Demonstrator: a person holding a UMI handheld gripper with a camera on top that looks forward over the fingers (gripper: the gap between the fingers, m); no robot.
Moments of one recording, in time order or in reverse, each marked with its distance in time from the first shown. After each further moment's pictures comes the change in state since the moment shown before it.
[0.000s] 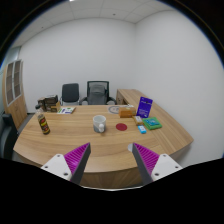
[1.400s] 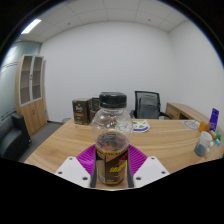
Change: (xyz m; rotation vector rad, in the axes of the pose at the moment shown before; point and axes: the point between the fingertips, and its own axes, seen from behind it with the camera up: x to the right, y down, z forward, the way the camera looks) arm -0.518 -0.035 0.303 0.197 -0.262 -0.055
